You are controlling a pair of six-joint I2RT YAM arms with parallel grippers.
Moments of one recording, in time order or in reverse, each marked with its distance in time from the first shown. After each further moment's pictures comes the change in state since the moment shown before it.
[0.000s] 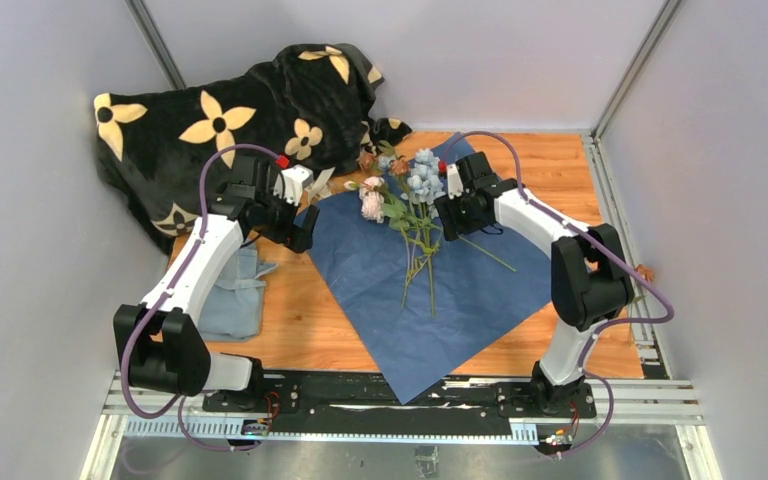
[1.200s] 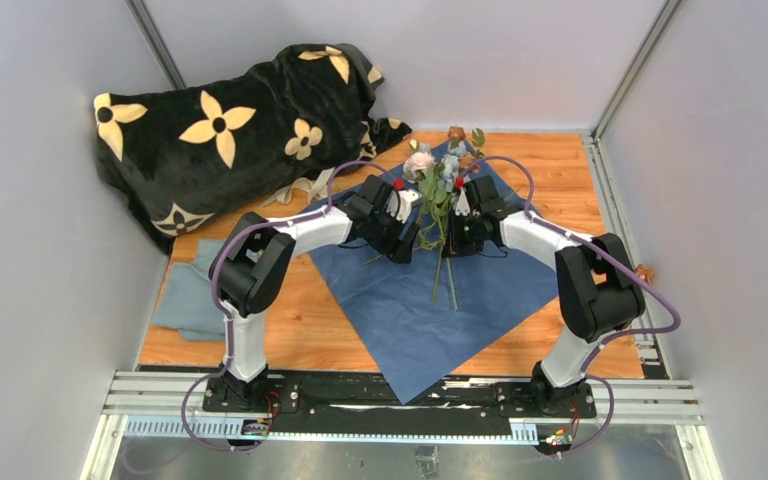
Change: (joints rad) left arm -0.484 0.607 0.162 0.484 0.098 -0.299; right arm -0.008 -0.085 -0.238 0.137 -0.145 0.319
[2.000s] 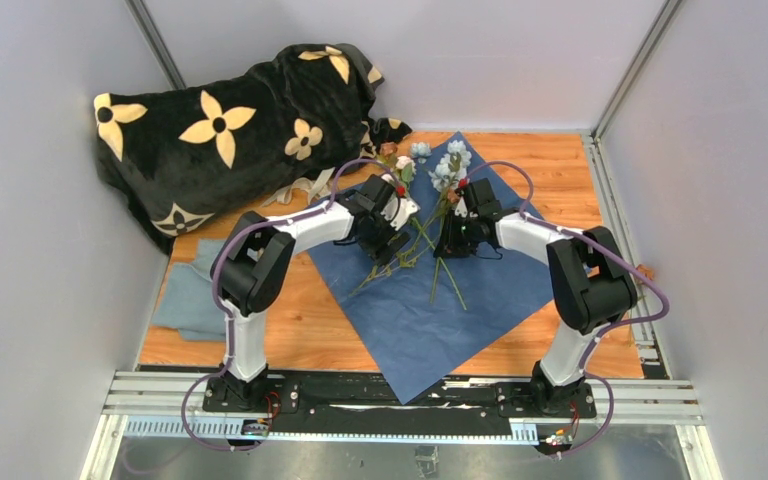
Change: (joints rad) left arm -0.001 0.005 0.053 -0.190 -0.258 0.274; right arm 0.000 0.060 -0.024 0.105 -0.040 0.193
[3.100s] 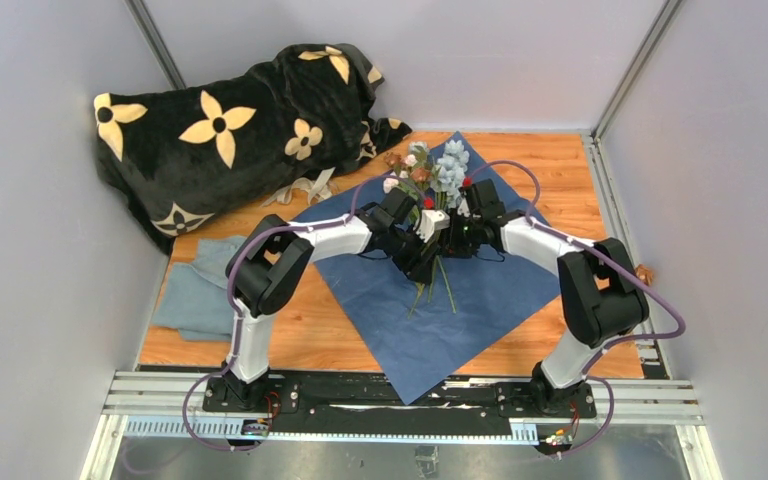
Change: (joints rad) left arm -0.111 0.059 -0.019 0.187 0.449 -0.203; right arm 0.015 -0.084 -0.037 0.025 0.003 0.062
